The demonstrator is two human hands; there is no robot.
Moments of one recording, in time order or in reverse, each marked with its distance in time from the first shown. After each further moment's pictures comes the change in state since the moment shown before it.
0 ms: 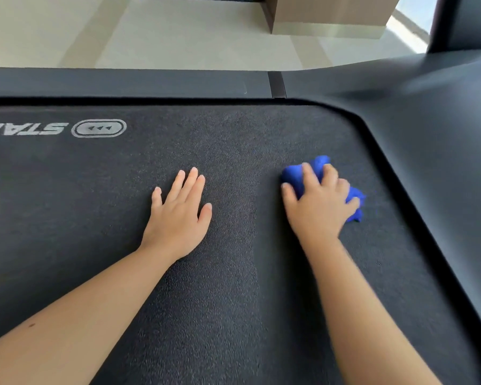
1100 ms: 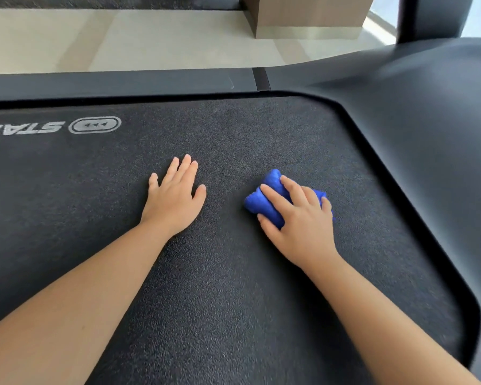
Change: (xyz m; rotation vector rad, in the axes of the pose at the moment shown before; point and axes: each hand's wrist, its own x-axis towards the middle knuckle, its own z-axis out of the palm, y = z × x) left_hand 0.001 -0.004 0.004 -0.037 0.054 0.017; right_hand -0.071 0.020 -0.033 0.065 -0.053 -0.427
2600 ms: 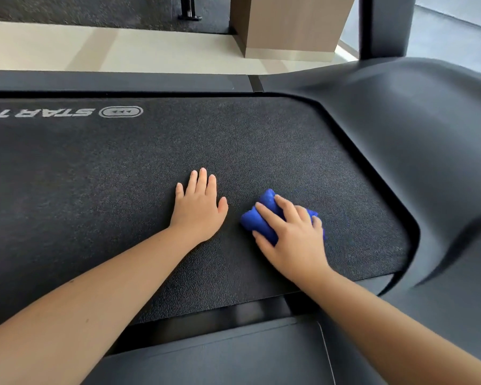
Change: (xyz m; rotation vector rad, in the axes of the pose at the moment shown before) left_hand -0.111 0.014 0.011 0.136 0.017 0.100; right_hand -0.119 -0.061 -0.036 -0.053 -0.002 0.026
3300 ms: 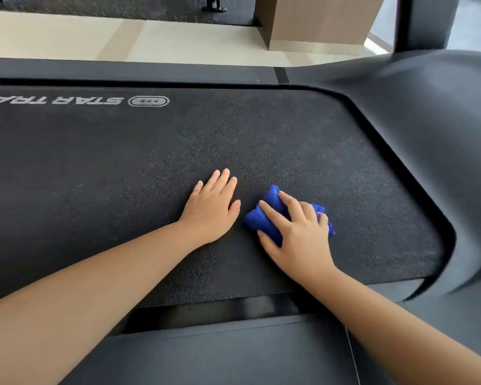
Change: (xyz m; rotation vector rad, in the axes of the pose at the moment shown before) left_hand -0.023 -0.022 -0.008 -0.086 -0.052 0.118; right_hand -0.001 -0.025 0.007 0.043 0.029 -0.126
